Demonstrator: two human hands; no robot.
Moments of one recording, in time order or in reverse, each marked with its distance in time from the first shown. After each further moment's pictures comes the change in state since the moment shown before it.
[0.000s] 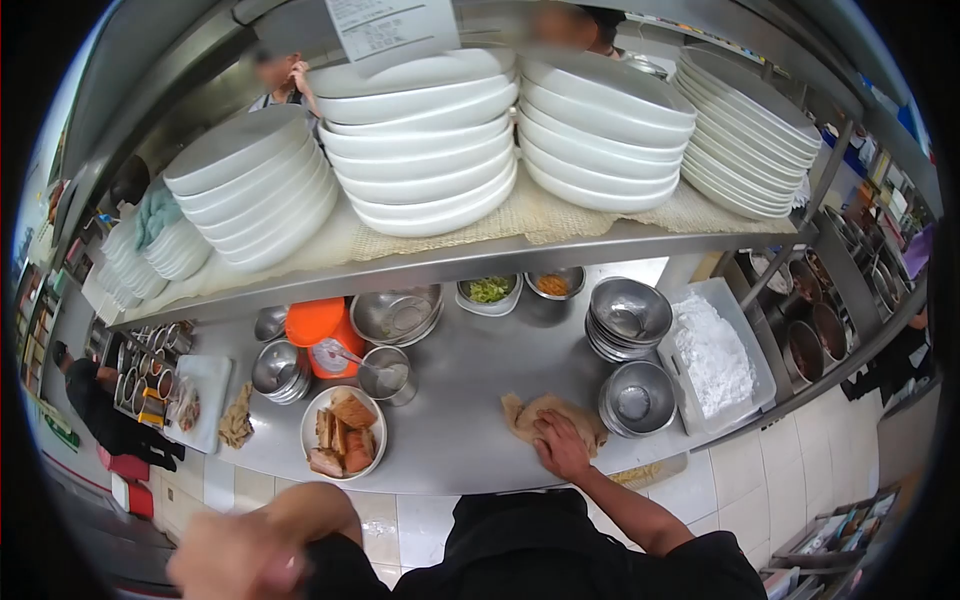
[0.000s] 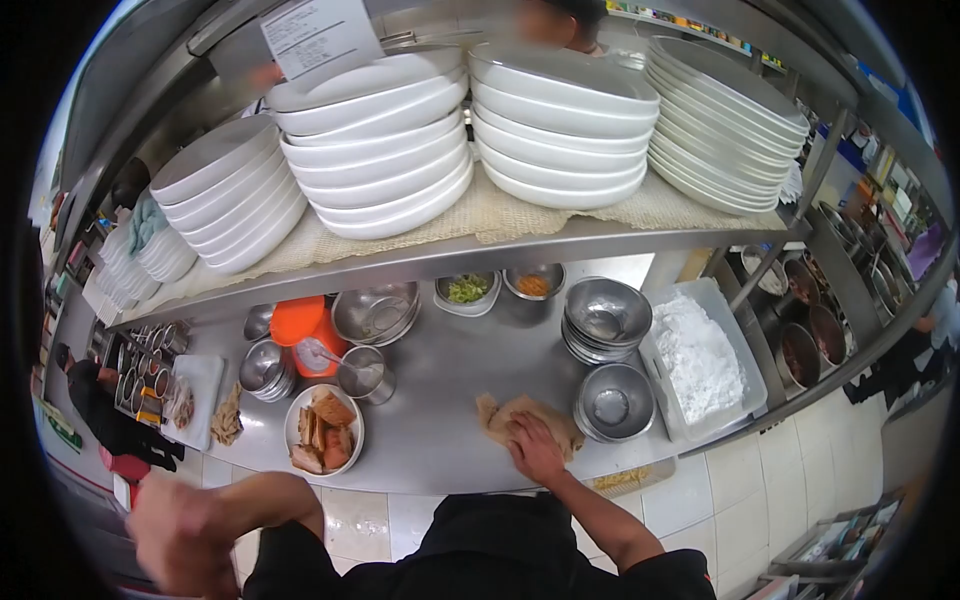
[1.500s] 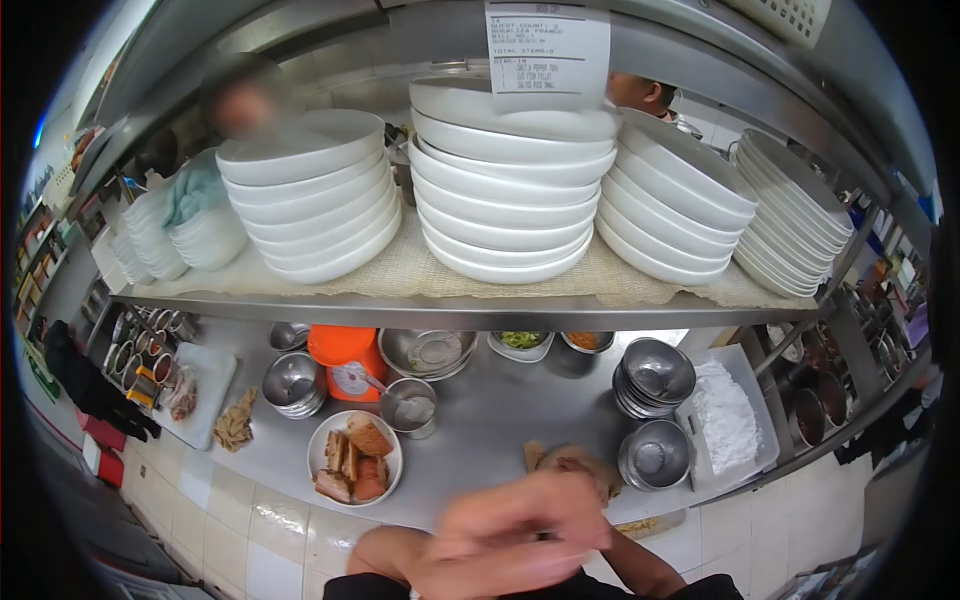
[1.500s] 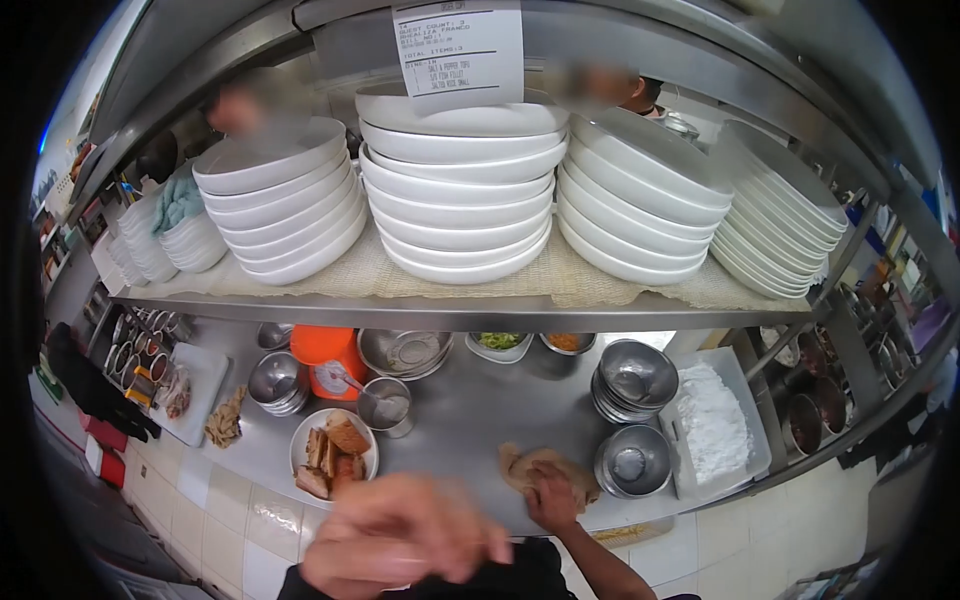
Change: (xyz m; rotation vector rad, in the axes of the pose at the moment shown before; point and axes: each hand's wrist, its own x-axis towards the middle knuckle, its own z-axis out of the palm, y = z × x) left_hand 0.002 -0.048 0.094 -1.352 0.511 -0.807; right_hand -0.011 0.022 0.033 0.277 0.070 0.170
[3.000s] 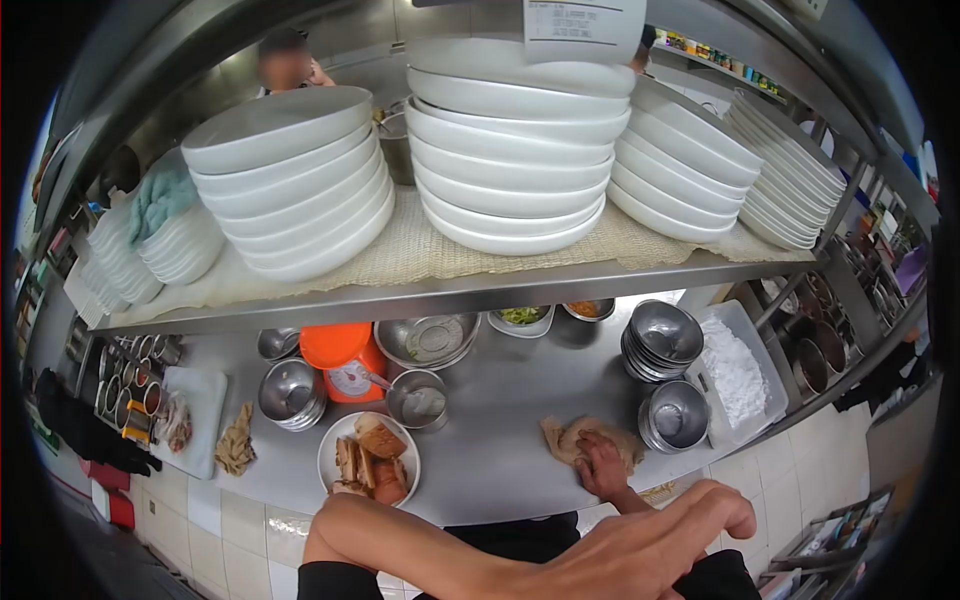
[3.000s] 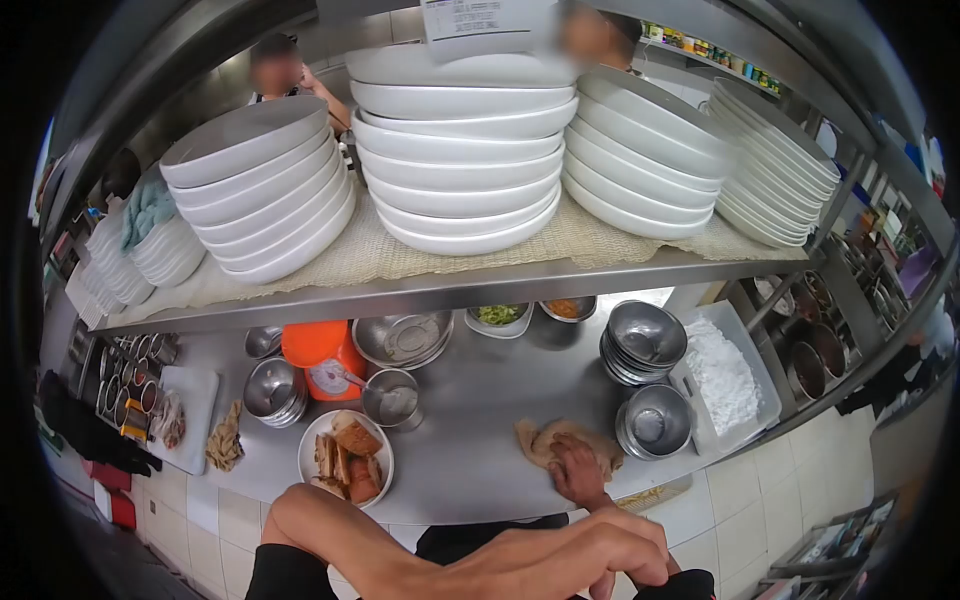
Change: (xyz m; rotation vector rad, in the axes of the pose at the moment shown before) left_hand 0.000 0.015 0.006 0.419 -0.365 -0.301; right_hand 0.010 -0.041 -0.015 -0.414 0.007 -0.138
